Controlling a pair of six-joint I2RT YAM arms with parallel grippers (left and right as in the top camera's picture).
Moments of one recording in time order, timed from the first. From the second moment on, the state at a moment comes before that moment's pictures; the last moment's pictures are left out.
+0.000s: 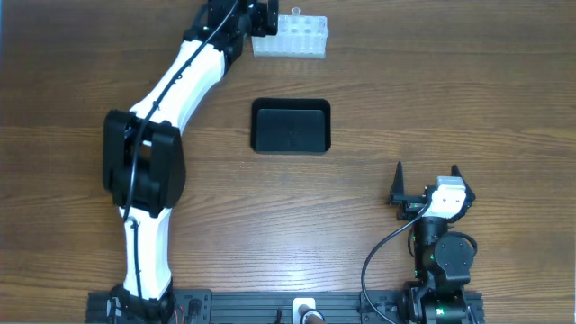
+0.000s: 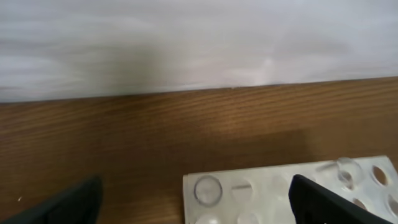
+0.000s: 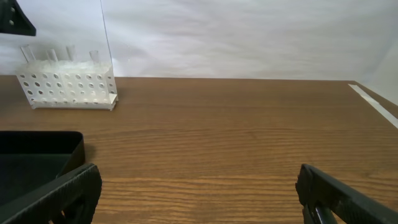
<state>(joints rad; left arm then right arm) -0.32 2.26 1.90 -0.25 -0.12 -0.16 0.03 0.01 0.01 -0.06 0.11 -0.03</state>
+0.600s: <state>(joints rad) -0.32 2.32 1.91 -0.23 -0.14 -0.20 0.03 0.01 0.01 -0.06 0.11 -0.03</state>
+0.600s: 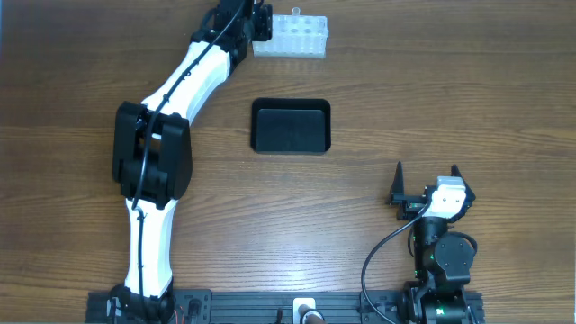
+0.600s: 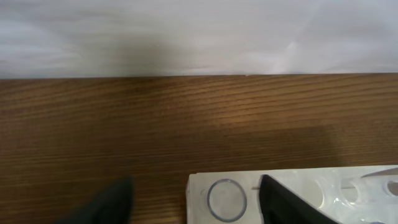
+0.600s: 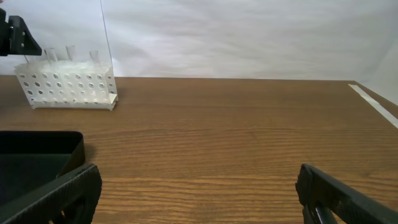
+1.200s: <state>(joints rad) -0.34 2.32 1.91 -0.22 -0.14 -0.21 0.03 0.01 0.01 -0.06 0.11 -0.03</state>
